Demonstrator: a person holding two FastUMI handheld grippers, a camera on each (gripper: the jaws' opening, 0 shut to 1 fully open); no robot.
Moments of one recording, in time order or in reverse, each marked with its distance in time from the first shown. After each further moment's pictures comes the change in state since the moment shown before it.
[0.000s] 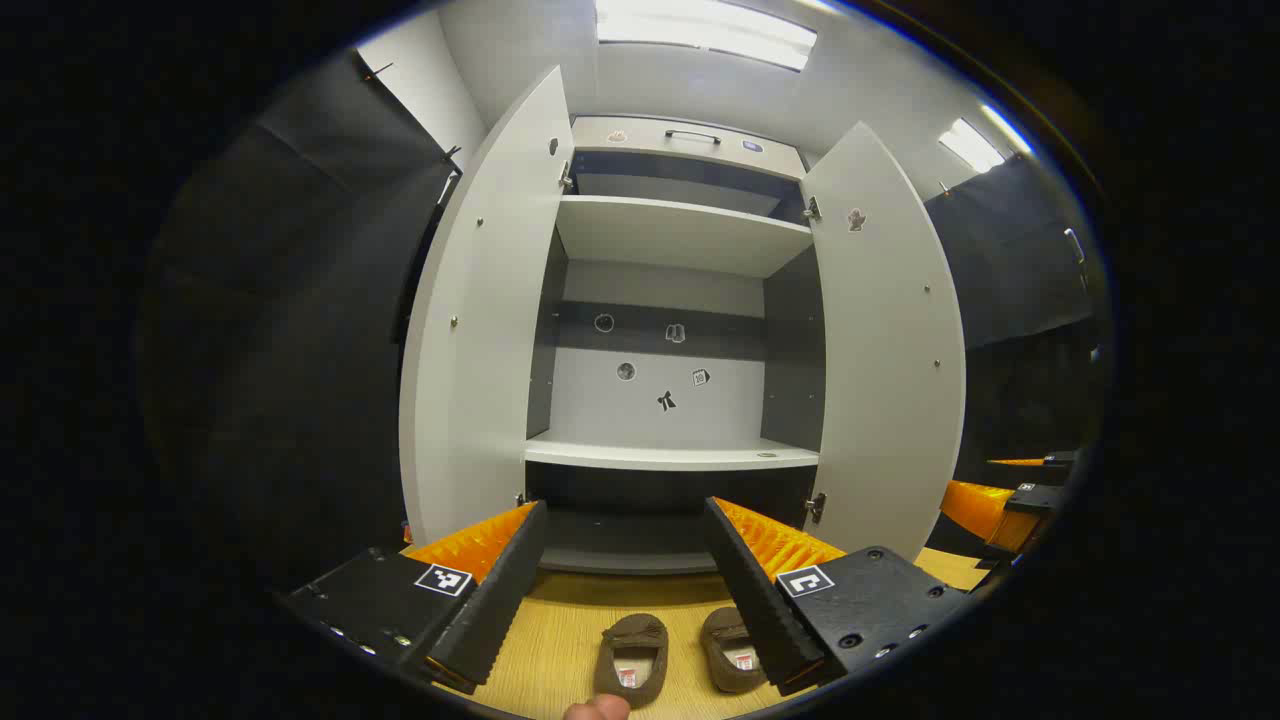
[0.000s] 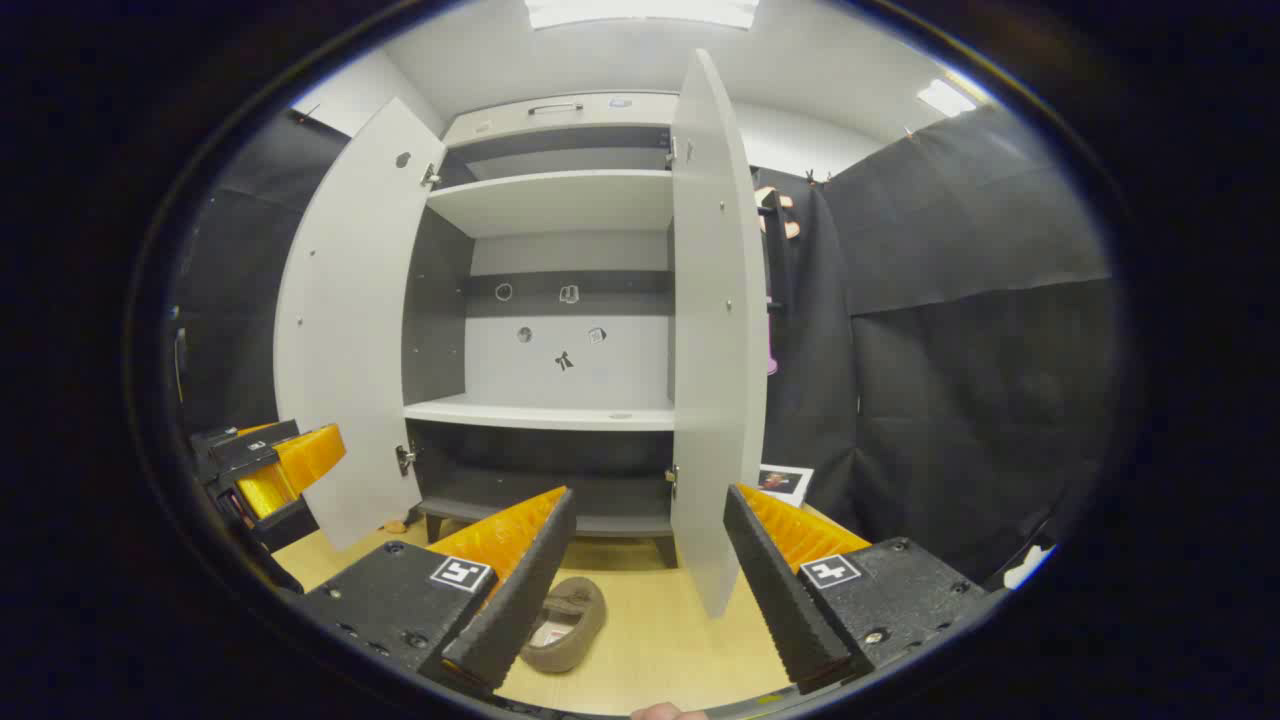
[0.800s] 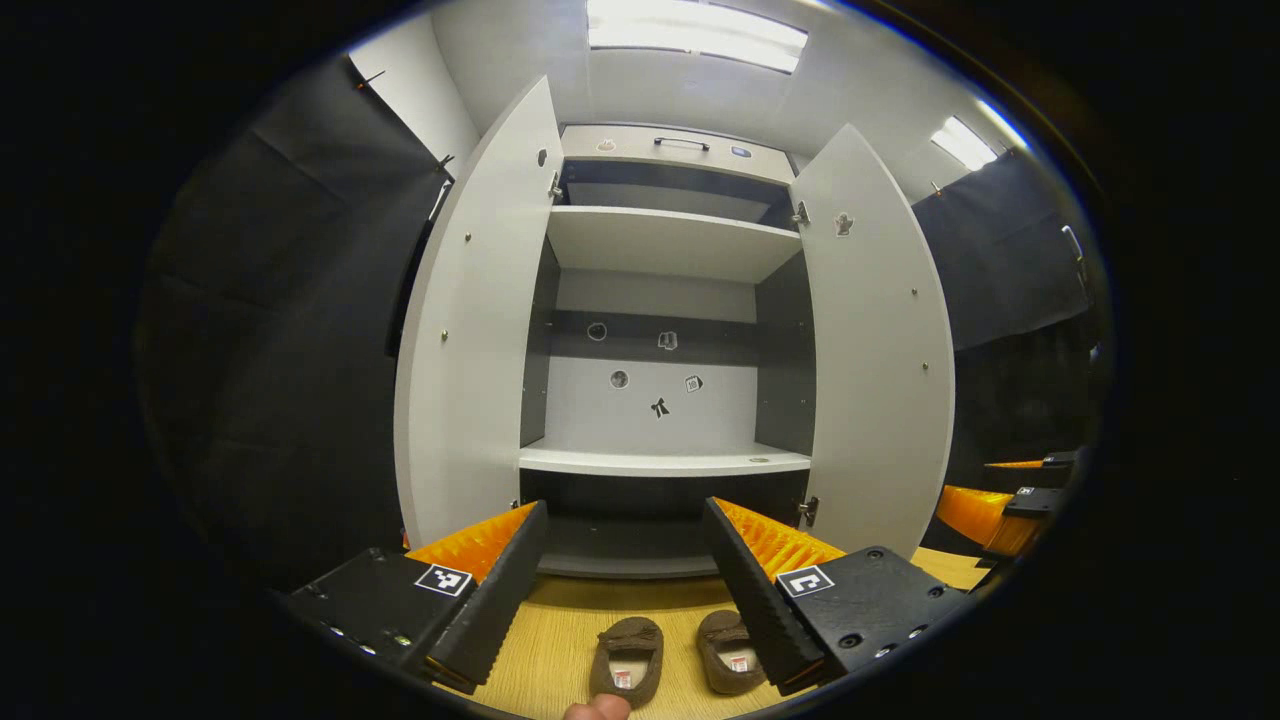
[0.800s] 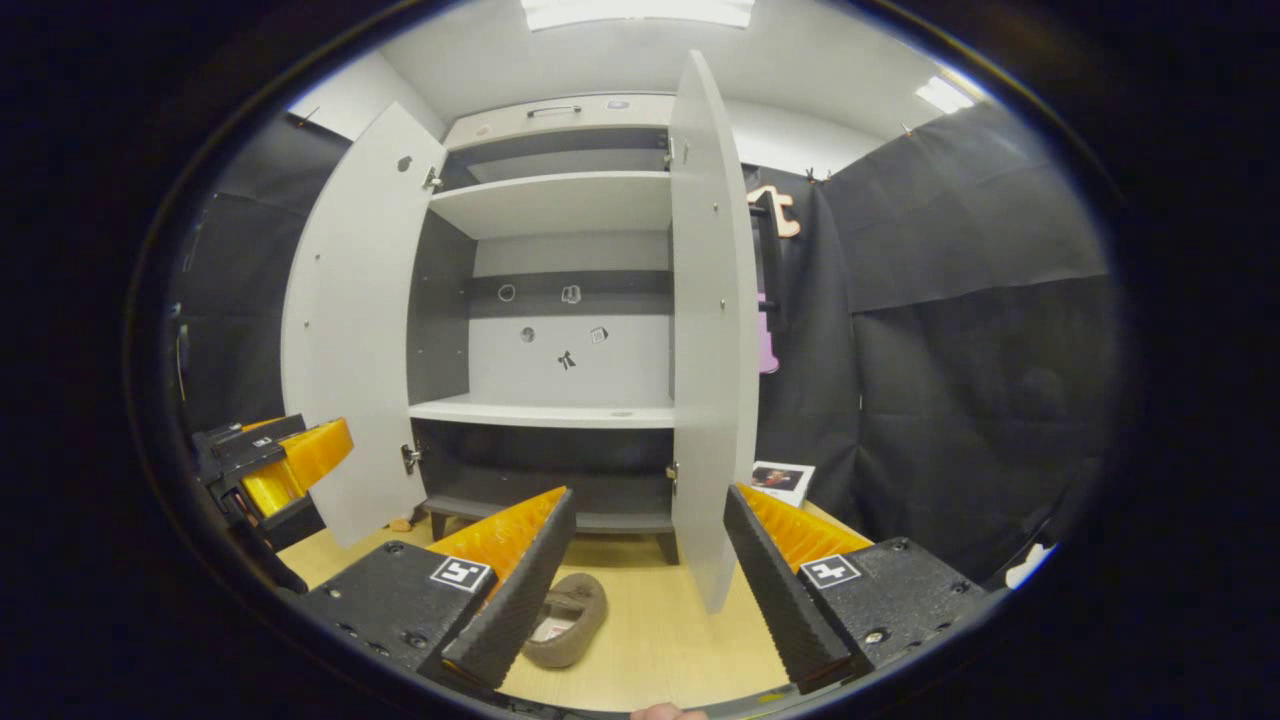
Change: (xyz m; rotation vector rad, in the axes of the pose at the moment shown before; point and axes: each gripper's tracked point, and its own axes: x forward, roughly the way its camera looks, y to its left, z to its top) left arm -0.003 -0.008 0.006 0.018 -0.022 -0.008; right arm -0.006 -0.003 -0.001 0.004 0.002 0.015
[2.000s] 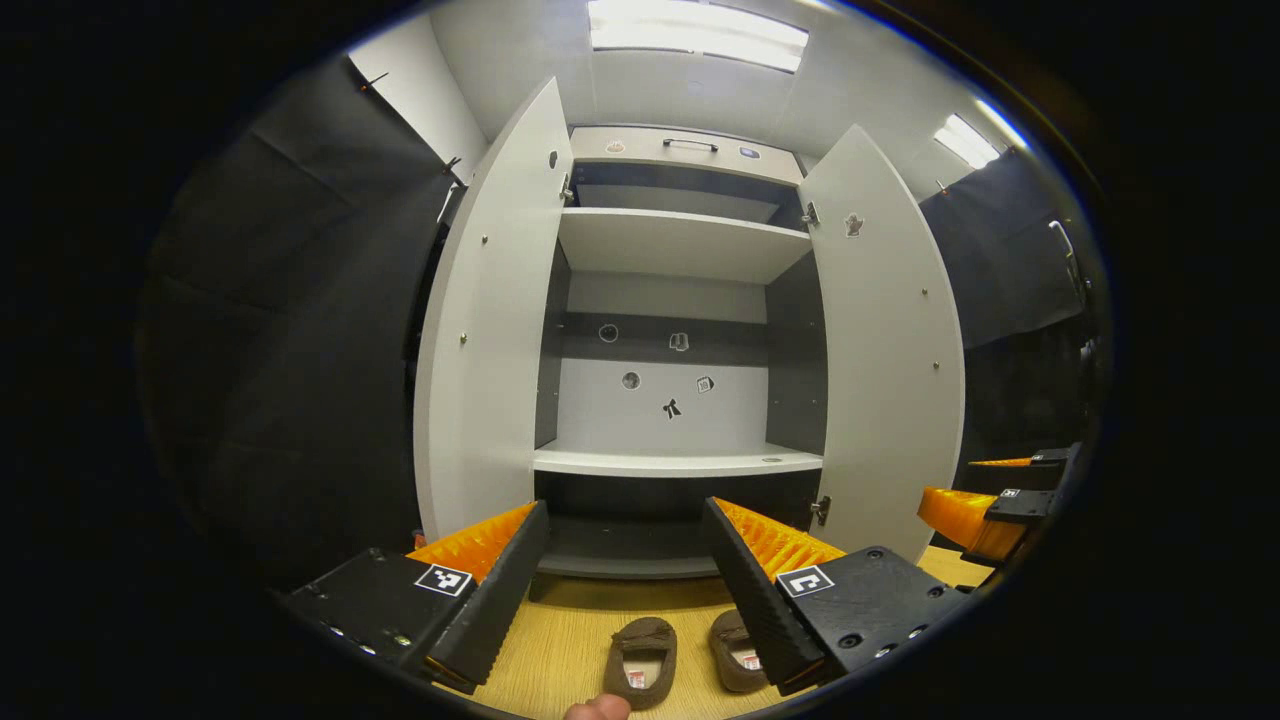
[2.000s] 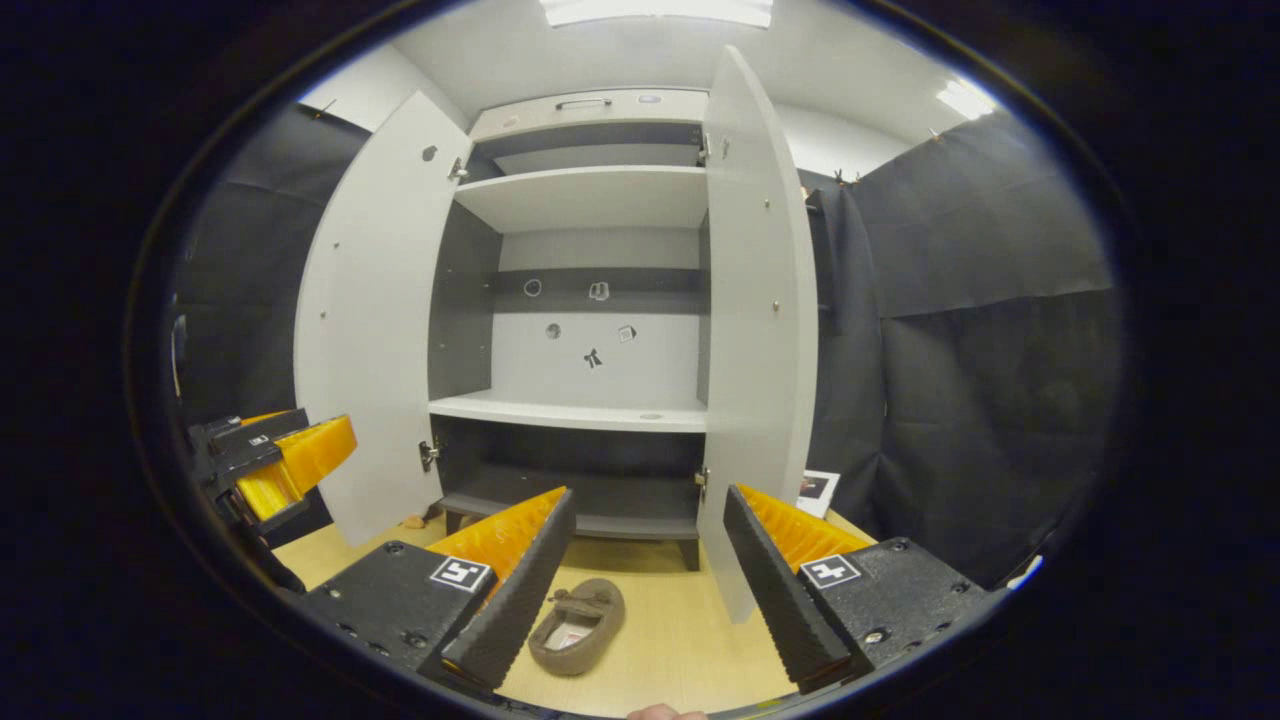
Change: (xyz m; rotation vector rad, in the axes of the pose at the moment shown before) left arm -0.001 0.014 0.001 0.009 -0.002 0.028; right arm 0.021 0.031 0.000 -0.040 0.011 0.068
